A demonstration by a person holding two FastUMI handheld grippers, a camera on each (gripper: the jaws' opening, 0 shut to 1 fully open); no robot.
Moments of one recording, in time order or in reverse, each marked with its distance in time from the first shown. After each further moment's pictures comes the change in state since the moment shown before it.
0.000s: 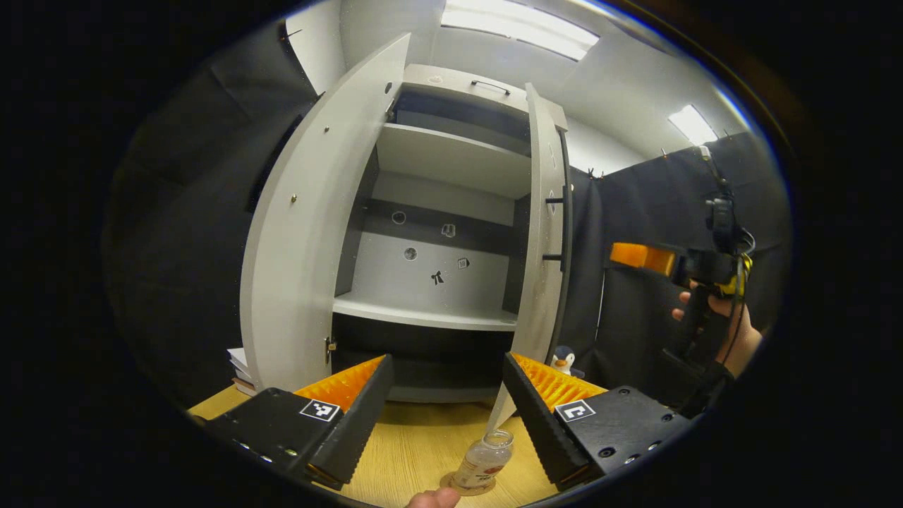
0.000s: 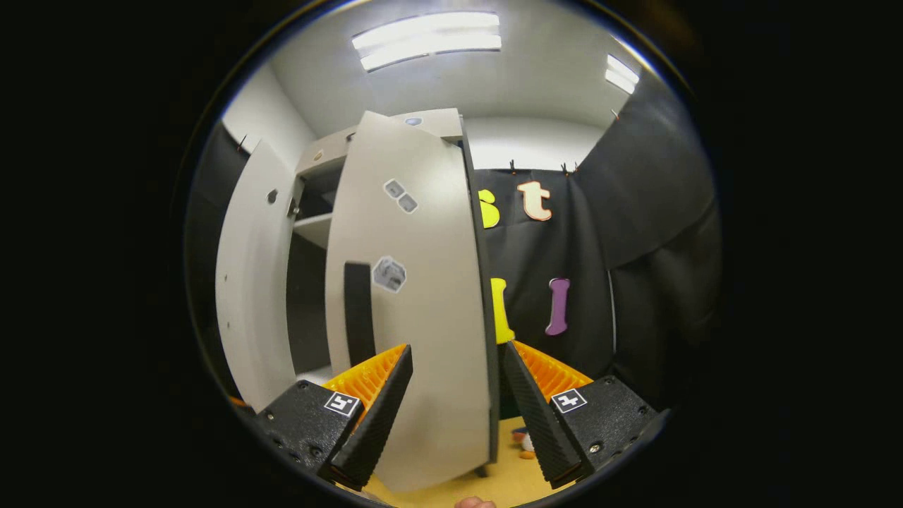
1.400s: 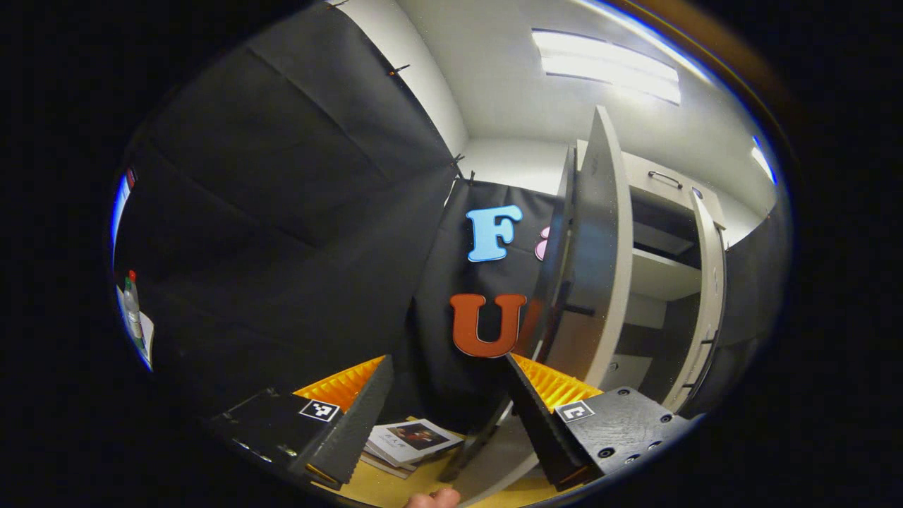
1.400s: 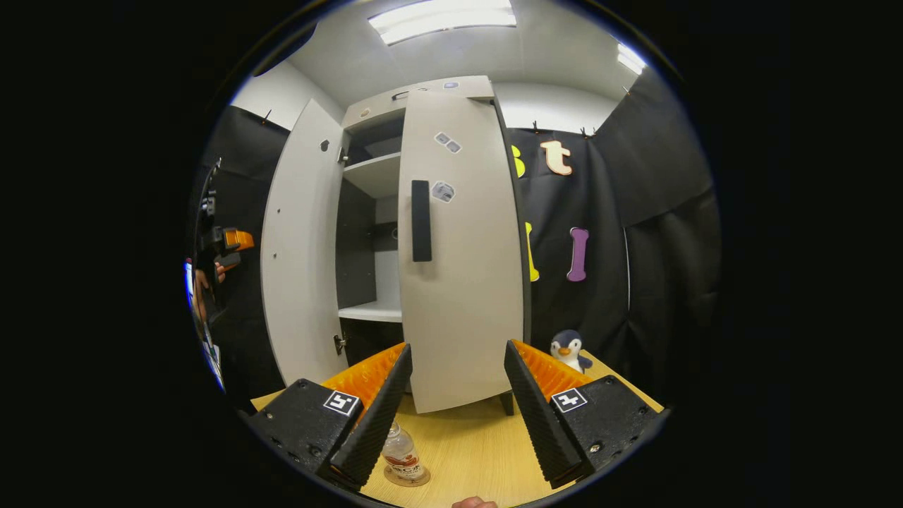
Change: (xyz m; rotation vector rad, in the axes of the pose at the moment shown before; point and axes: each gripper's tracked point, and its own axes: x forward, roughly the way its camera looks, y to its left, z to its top) left arm -0.019 0.258 0.164 -0.078 -0.264 0.528; right arm -0.084 0.035 -0.086 0.032 0.192 0.084
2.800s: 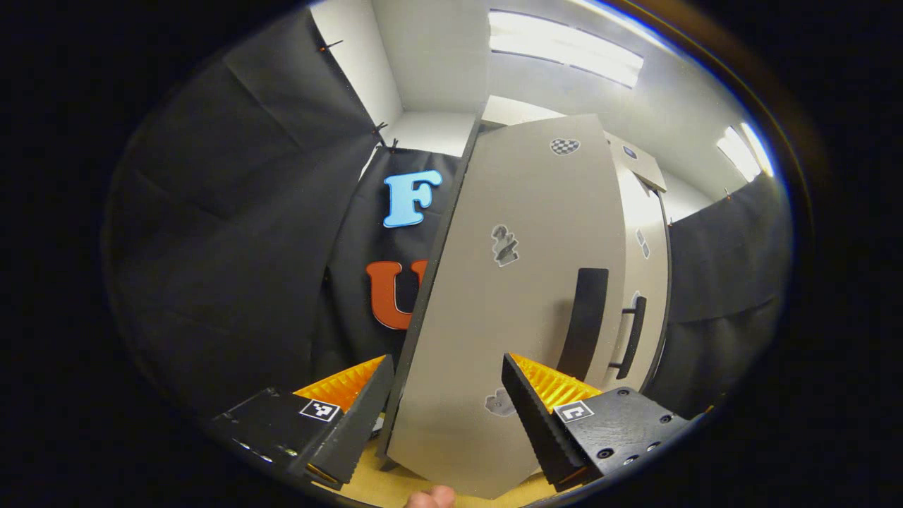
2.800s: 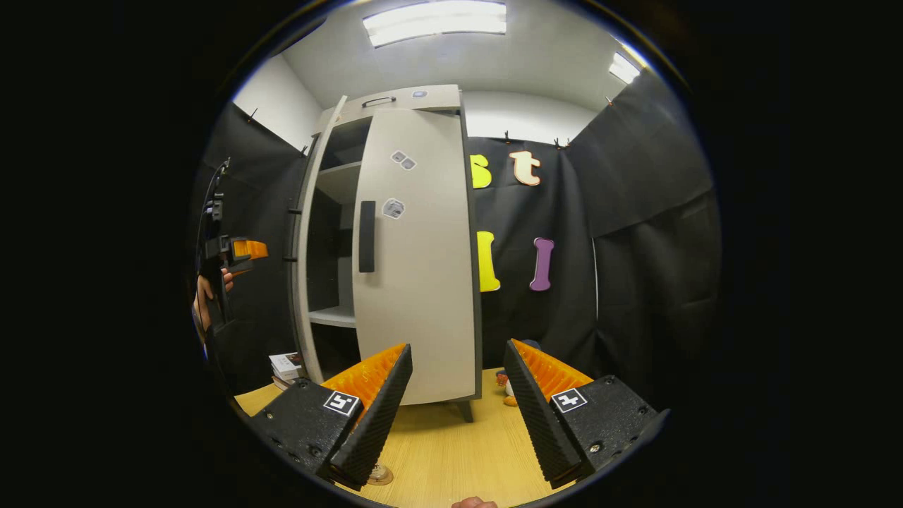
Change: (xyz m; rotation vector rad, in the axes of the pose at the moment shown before) left arm -0.004 -0.145 -0.053 0.043 0.099 -0.313; right arm -0.010 -0.053 0.009 -0.013 -0.038 -0.135
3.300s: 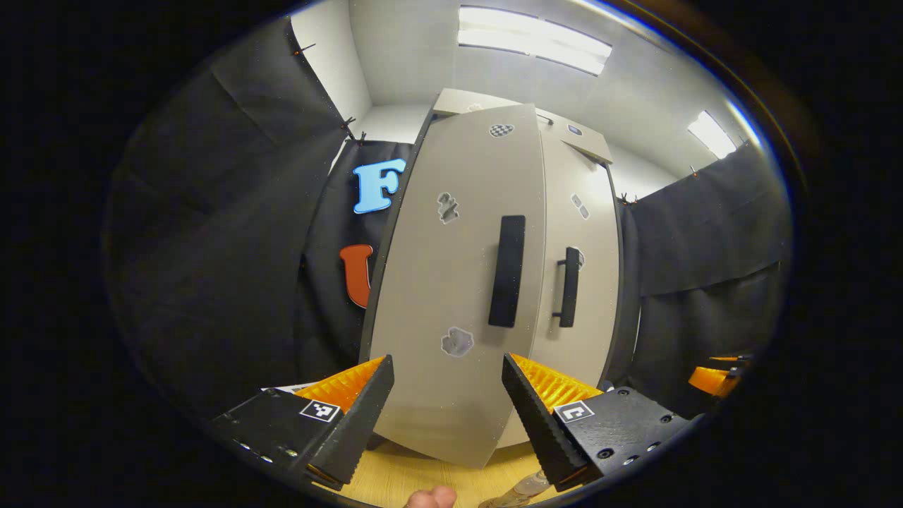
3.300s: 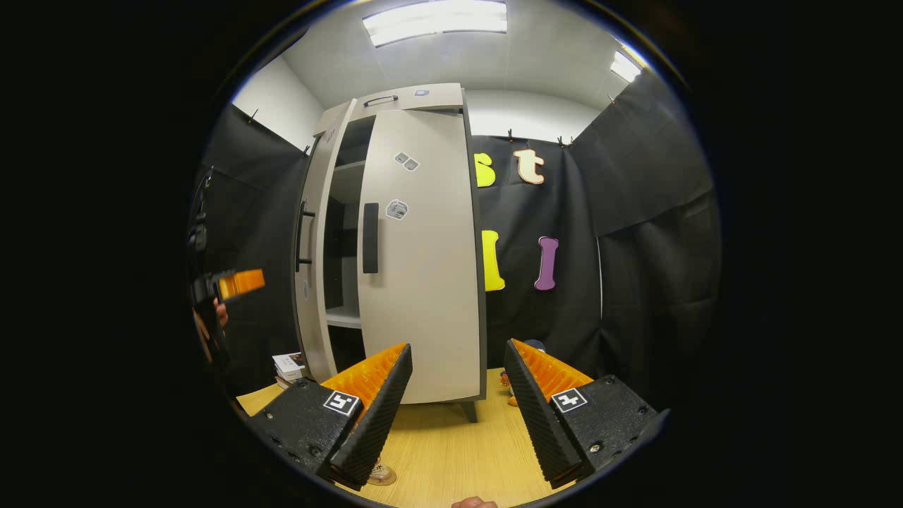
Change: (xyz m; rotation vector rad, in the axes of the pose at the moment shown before) left arm -0.060 -0.045 -0.055 0.036 0.058 -0.088; right arm 0.002 0.007 -0.001 0.001 0.009 0.042
